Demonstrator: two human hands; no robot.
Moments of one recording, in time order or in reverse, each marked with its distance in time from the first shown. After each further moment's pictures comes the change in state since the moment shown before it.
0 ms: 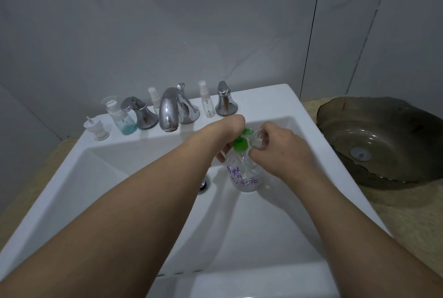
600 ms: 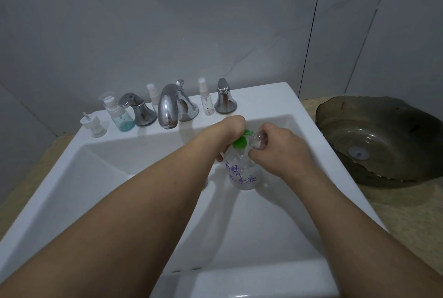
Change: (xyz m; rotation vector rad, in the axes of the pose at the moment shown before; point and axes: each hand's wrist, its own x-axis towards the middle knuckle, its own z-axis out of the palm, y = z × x) left_hand 0.001 0.000 0.006 0.022 0.016 0.003; right_hand 0.001 0.002 0.001 -0.040 -0.037 0.020
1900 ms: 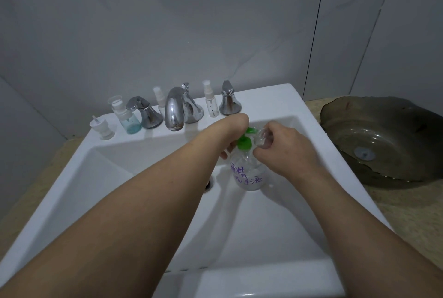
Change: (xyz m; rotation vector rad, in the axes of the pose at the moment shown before) left_hand -0.010 -0.001 -0.010 0.029 0.033 0.051; right_hand -0.002 -0.003 -0.004 0.031 0.041 -0.020
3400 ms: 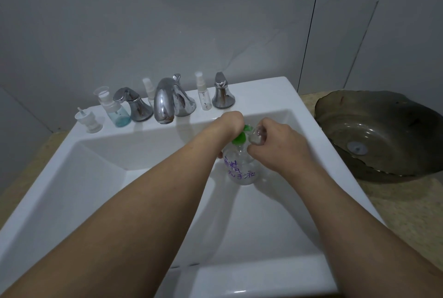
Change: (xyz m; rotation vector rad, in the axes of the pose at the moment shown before) left_hand 0.004 0.004 0.018 -0.089 0.006 -0.046; right_hand 0.000 0.004 0.004 -0.035 -0.052 0.037
